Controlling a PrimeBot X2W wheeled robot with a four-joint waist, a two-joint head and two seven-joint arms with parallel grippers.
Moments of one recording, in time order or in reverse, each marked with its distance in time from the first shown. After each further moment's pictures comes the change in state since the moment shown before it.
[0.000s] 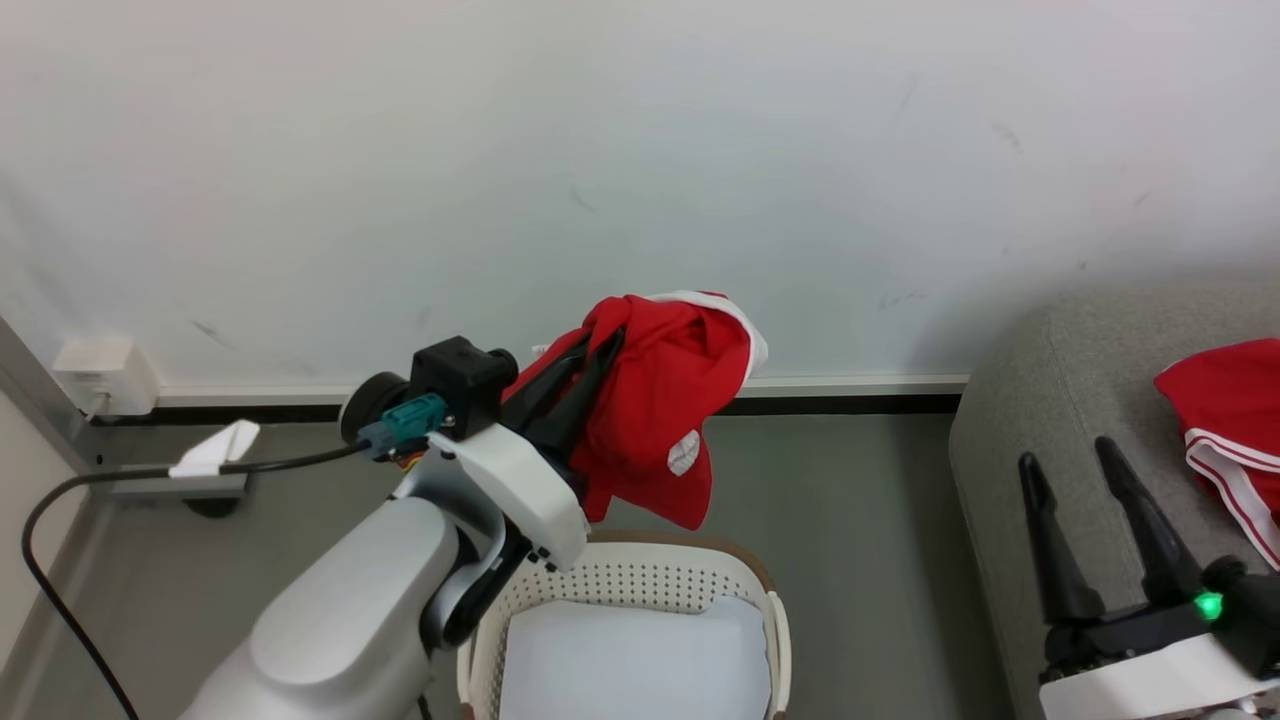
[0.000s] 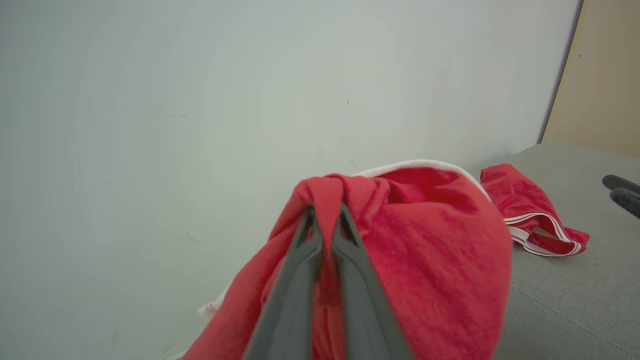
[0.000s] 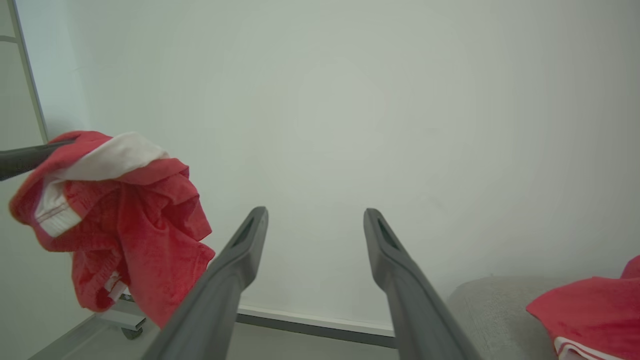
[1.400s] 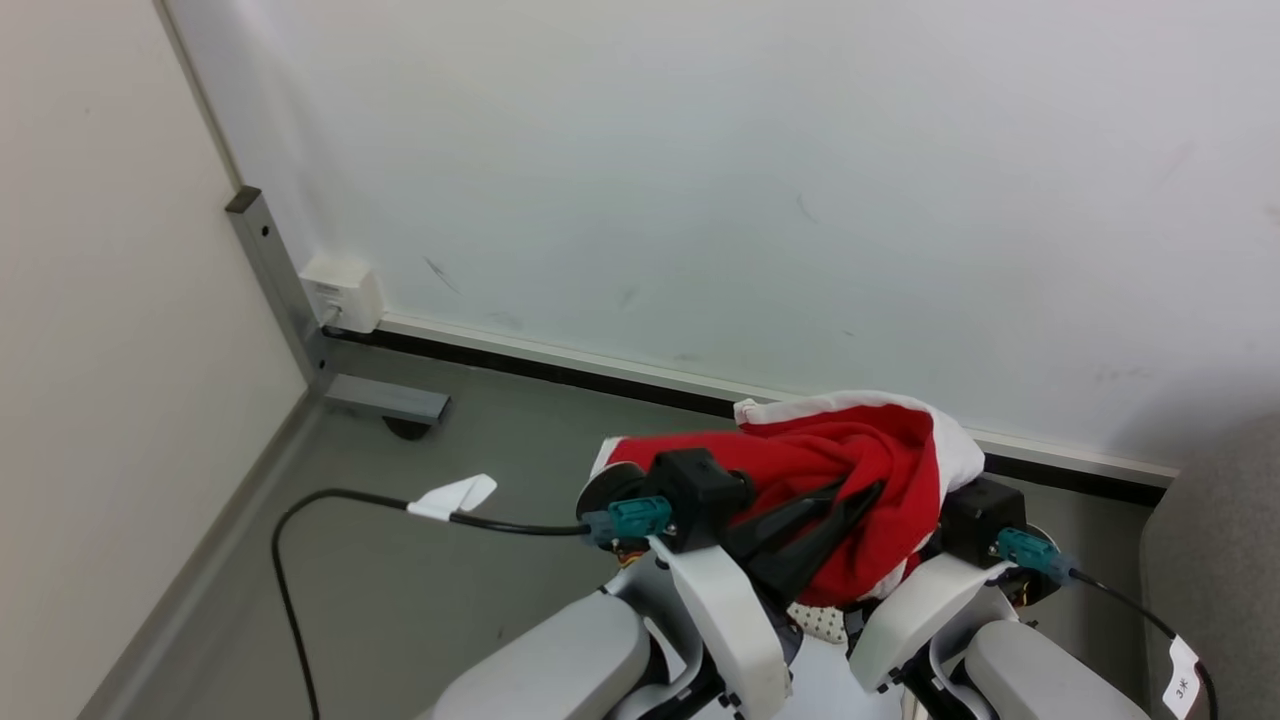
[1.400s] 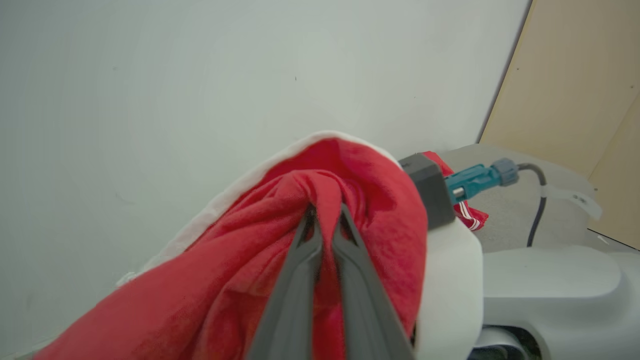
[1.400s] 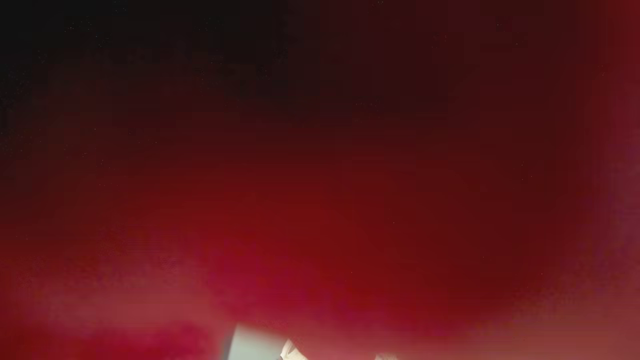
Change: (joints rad) left arm 0.043 -0.183 -0.198 -0.082 -0.054 -0.093 0.060; right arm -0.423 0.086 0.574 0.580 0.290 0.000 0.000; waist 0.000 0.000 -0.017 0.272
